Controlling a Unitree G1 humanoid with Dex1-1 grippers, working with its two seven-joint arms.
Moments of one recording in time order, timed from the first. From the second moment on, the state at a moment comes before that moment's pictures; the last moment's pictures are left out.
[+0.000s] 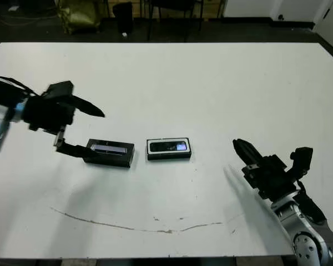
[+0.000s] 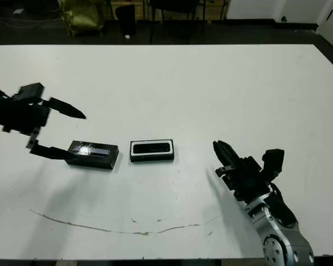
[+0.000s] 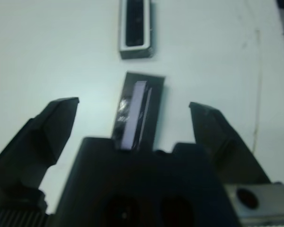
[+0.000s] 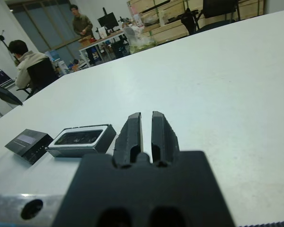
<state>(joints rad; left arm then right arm) -0.79 0.80 -0.32 0.62 -0.23 -0.01 -1.60 0.11 -0.27 -0.15 -0.33 0.55 0.37 0.37</state>
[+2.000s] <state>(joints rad) -0.97 0.62 -0.58 1.07 -0.11 -0.24 -1.61 0.13 -0.25 -0.13 -0.32 0.53 0.32 0.36</state>
